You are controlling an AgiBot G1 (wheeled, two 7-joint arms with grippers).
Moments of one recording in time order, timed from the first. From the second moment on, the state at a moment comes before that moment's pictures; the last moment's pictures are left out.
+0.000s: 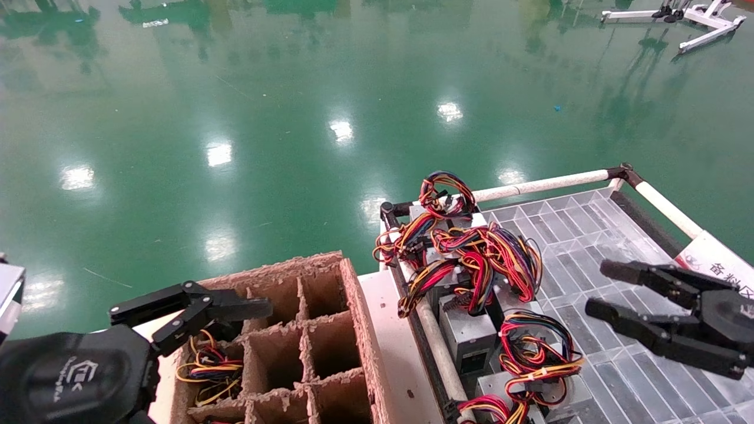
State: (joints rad) left arm -1.08 0.60 0.30 -1.28 0.72 1.49 -0.18; right arm 1.47 -0.45 -1.30 0.47 -0.11 -1.58 -0.18
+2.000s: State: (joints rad) left arm -1.08 0.60 0.30 -1.28 0.72 1.49 -0.18; right arm 1.09 -0.61 -0.31 1.26 -0.71 -1.50 0.18
